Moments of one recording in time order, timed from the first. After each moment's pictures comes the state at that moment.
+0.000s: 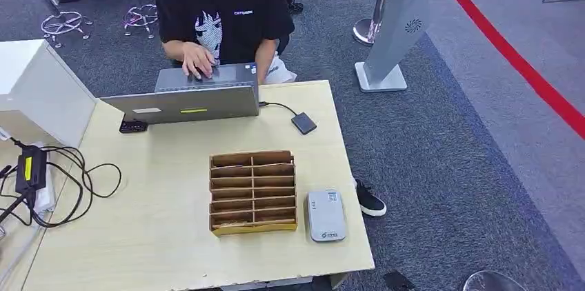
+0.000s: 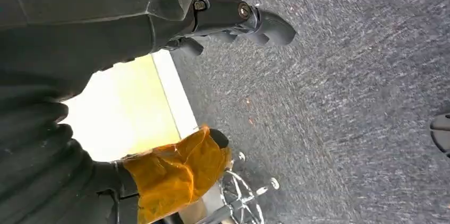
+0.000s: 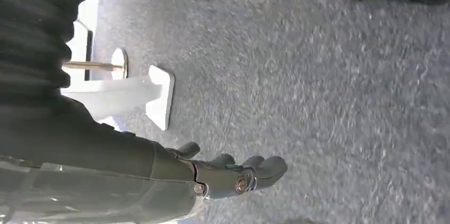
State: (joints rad) left arm -0.09 -0.04 0.95 -0.20 -1.47 -0.15 0.16; right arm -0.13 -0.05 -0.28 -0.17 0.79 0.00 0.18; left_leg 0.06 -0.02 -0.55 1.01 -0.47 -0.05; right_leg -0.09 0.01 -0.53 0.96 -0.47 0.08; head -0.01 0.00
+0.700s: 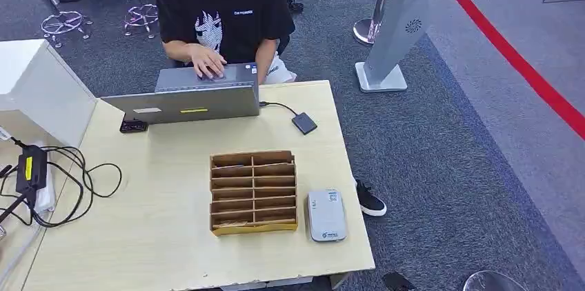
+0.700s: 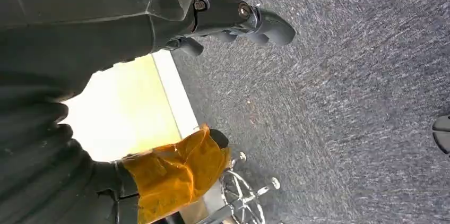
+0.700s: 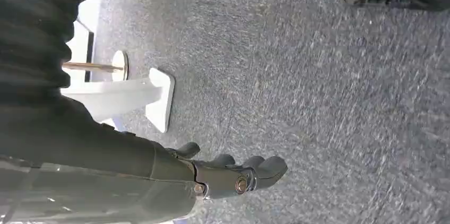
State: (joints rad) left arm -0.09 -0.04 0.95 -0.20 -1.47 -0.17 0.16; right arm -0.13 -0.05 -0.29 -0.17 0.79 0.03 0.17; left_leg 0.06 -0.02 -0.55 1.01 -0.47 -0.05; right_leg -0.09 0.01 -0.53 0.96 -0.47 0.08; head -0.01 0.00
